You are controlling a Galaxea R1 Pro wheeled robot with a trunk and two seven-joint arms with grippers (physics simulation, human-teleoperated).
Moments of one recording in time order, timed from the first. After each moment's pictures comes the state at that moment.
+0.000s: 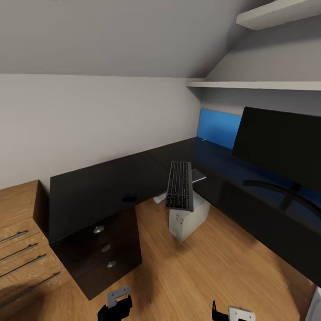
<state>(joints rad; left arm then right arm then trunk) -0.34 -0.04 -0.65 -0.48 0.80 -0.19 0.44 -0.21 0.05 -0.06 -0.40 0.03 -0.49 -0.25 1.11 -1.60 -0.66</state>
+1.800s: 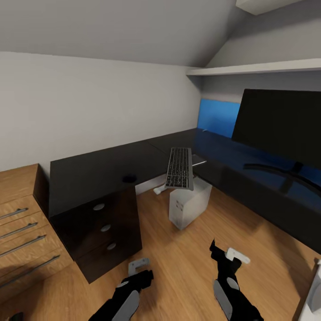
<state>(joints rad) -0.34 -0.08 -0.56 -0.94 0.80 0.25 0.57 -0.44 0.07 -0.07 -0.62 -0.27 -0.37 -0.30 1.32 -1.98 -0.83</state>
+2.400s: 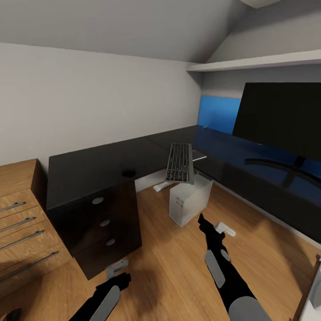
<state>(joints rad) -0.34 -0.01 -0.39 -0.89 0.80 0.30 0.61 -0.52 0.13 -0.06 -0.81 -0.45 -0.23 -0.17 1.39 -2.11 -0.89</state>
